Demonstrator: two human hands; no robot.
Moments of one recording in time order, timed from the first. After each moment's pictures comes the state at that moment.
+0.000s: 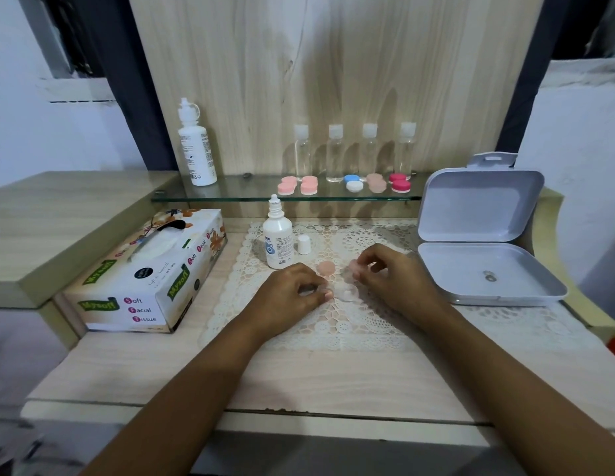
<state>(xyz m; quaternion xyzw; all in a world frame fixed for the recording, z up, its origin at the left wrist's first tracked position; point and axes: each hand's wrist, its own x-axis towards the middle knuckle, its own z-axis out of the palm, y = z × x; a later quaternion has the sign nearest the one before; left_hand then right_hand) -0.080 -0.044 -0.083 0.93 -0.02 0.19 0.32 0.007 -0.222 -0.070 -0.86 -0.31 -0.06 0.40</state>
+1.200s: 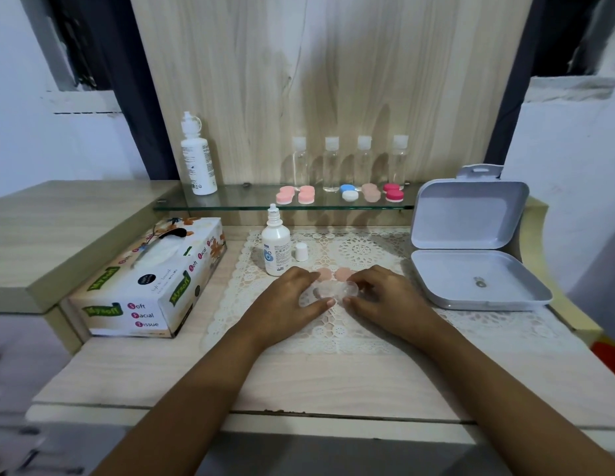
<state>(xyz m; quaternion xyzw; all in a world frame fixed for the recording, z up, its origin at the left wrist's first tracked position) -0.082 -0.044 -0.087 0.95 -0.01 0.18 0.26 -0.010 -0.227 -0.073 -0.88 -0.37 -0.06 0.30</state>
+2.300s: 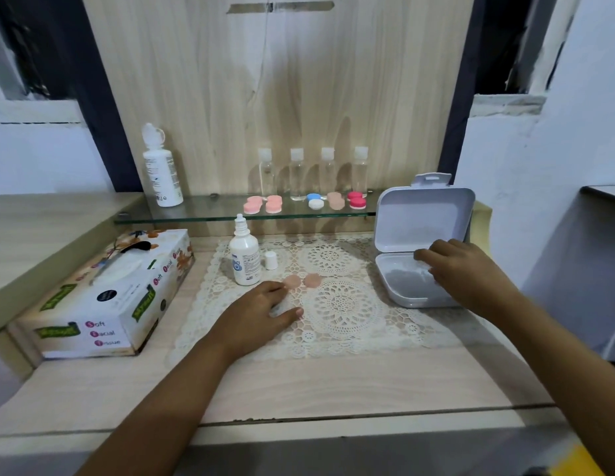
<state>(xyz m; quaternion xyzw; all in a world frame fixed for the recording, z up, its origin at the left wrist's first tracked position) -0.081 -0.046 -0.087 0.97 0.00 0.13 0.21 0.052 -0.356 -0.047 -0.87 -0.37 -0.32 -0.03</state>
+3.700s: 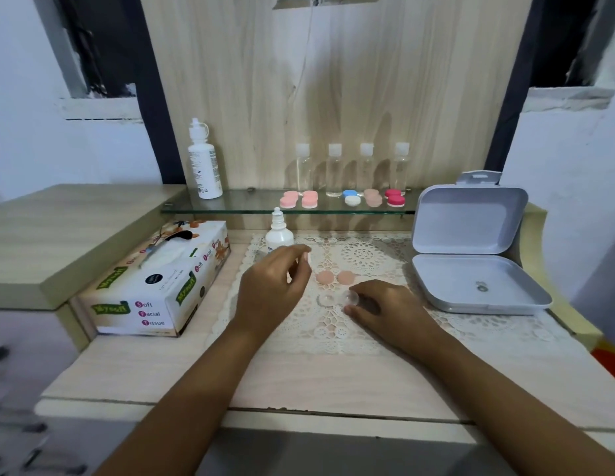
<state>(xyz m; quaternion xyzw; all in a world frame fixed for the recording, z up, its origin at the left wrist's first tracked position) -0.091 -0.048 -0.064 0.84 -0.04 0.50 0.20 -0.020 -0.233 -0.081 -0.87 -0.39 -0.12 0.29</state>
